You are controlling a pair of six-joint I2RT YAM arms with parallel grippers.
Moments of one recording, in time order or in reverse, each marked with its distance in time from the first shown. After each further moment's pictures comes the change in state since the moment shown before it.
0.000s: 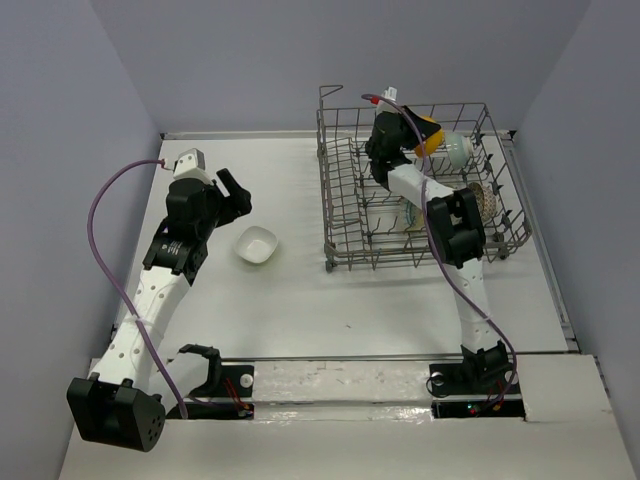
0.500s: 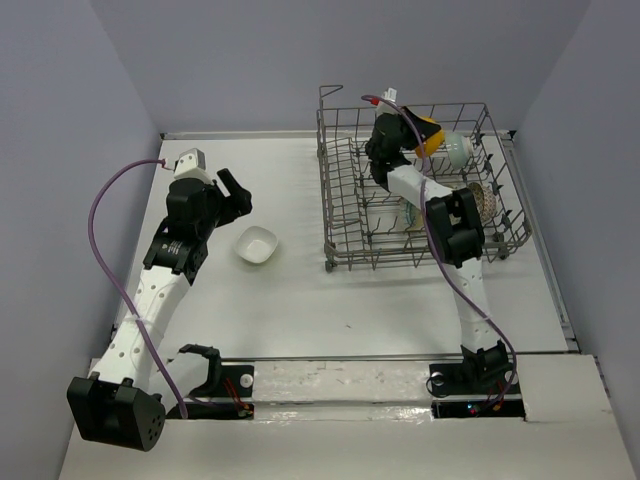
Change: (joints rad) left arm 0.000 0.003 0.000 0.003 0.006 0.000; right arm 0.000 0.014 0.000 0.039 0.002 -0.034
